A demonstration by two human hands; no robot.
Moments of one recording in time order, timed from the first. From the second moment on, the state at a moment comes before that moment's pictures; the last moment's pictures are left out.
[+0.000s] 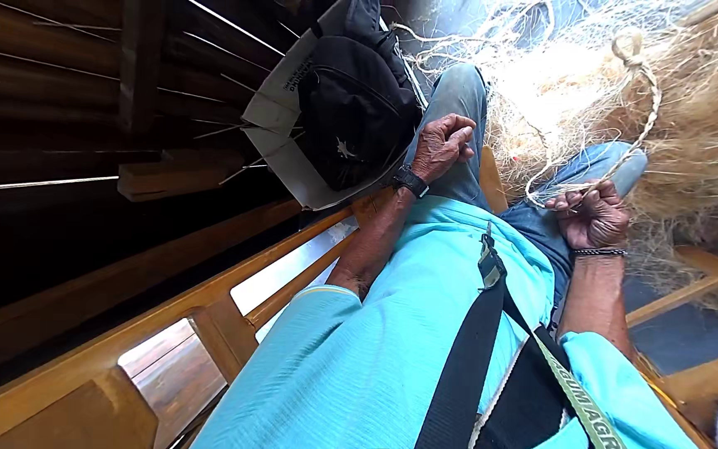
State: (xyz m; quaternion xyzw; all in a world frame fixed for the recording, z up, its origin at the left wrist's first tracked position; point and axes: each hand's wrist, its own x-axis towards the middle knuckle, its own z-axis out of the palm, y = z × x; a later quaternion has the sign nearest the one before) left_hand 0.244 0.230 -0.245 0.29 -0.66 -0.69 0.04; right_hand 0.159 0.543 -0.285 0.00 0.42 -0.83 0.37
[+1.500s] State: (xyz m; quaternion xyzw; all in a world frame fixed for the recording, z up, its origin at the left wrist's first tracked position) left_hand 0.208 0.145 -0.246 0.71 -0.68 -0.18 -0.02; right_hand 0.154 0.542 -0.285 0.01 0.39 -0.84 0.38
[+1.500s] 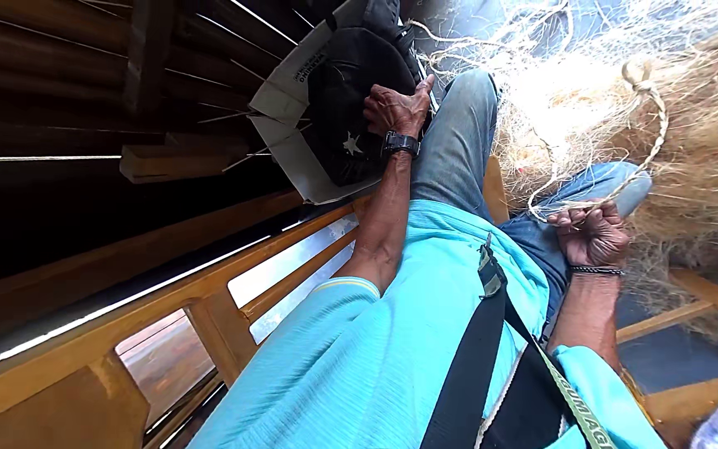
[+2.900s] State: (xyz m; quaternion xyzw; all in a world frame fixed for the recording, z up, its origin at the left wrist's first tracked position) left_hand 0.429 0.059 -0.174 0.67 -0.63 -0.35 0.17; right_hand 0.147 0.537 -0.289 0.02 0.36 -0.84 0.40
